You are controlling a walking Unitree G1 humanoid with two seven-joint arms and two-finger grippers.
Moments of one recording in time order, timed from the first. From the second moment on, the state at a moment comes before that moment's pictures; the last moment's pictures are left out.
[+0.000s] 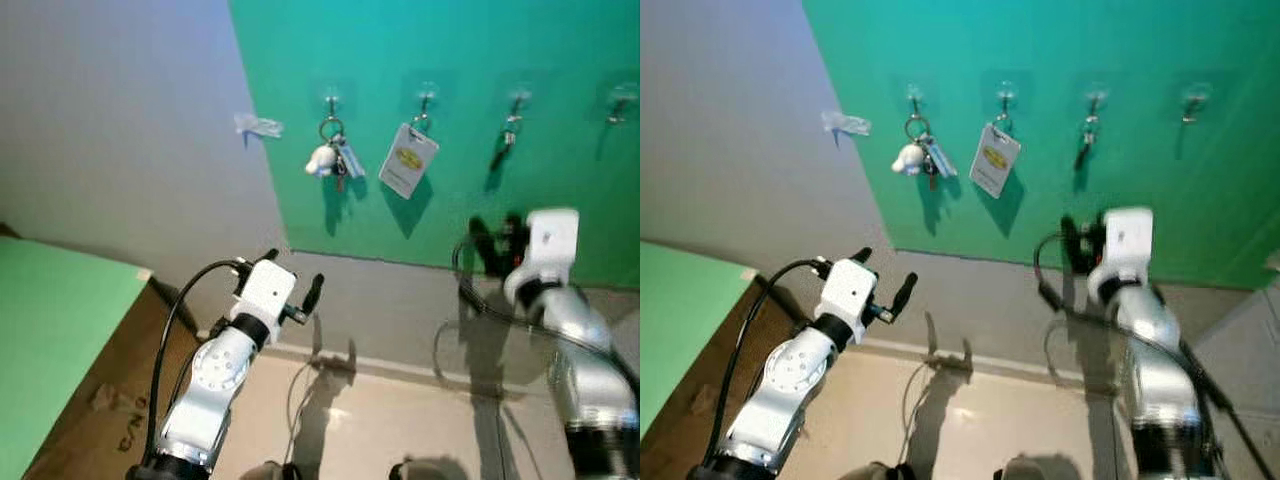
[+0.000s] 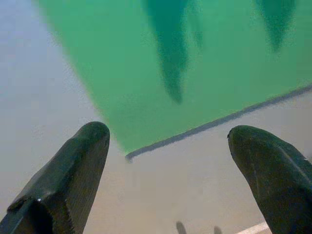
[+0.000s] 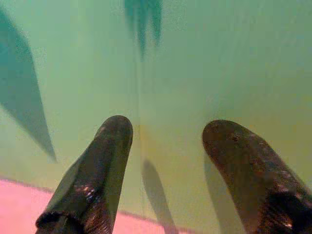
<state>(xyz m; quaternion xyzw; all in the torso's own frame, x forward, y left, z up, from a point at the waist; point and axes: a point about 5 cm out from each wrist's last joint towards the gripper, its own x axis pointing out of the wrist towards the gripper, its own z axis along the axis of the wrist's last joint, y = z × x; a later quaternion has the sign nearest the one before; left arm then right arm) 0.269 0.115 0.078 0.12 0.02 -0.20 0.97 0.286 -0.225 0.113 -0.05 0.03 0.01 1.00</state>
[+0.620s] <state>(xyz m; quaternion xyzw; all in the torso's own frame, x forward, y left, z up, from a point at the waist) 0.230 0.152 0.071 0.08 -0.01 -0.12 0.99 0.213 -0.207 0.055 0.01 0.08 0.00 1.00</state>
